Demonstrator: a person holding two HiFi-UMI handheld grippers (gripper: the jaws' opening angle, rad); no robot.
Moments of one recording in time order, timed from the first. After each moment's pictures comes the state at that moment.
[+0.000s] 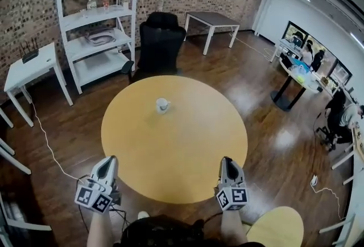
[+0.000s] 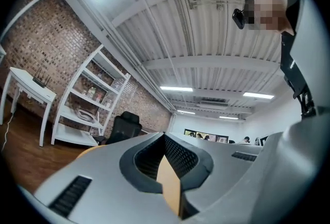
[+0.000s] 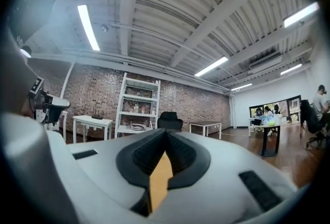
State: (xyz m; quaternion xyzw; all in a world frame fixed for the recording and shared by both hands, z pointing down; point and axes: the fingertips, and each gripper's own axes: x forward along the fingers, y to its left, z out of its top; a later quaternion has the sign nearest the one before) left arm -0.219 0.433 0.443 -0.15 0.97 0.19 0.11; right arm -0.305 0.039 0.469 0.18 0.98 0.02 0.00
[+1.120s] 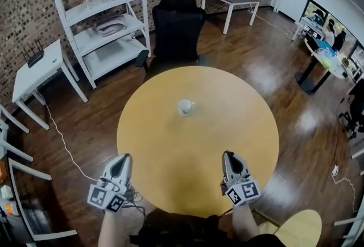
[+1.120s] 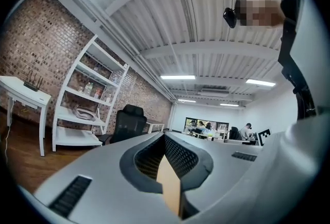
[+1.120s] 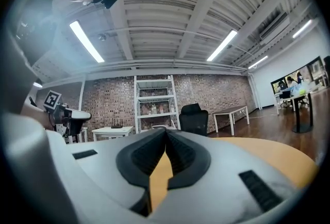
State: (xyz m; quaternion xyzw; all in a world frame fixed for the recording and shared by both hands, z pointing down) left arm -0.327 0.493 0.468 -0.16 0.98 0.14 0.06; right arm -0.405 0.168 0.519 0.31 0.95 -0.05 -0.02
